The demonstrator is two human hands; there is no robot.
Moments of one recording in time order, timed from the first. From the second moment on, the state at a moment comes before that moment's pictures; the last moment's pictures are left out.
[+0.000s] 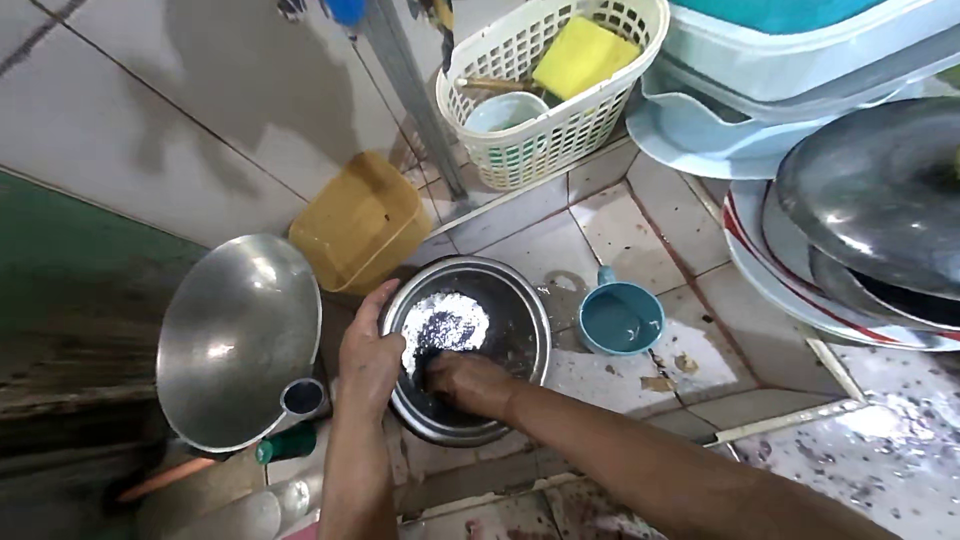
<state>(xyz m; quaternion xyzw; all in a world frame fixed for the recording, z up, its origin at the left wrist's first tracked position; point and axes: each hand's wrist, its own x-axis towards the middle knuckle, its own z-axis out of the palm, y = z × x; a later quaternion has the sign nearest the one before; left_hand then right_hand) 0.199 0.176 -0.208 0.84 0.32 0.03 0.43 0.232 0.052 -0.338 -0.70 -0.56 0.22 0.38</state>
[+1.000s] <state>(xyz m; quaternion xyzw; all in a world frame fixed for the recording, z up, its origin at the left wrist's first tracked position) 0.191 0.162 -0.210 0.82 0.37 0.06 0.43 0.280 0.049 -0.328 -0.86 -0.33 0.22 0.32</state>
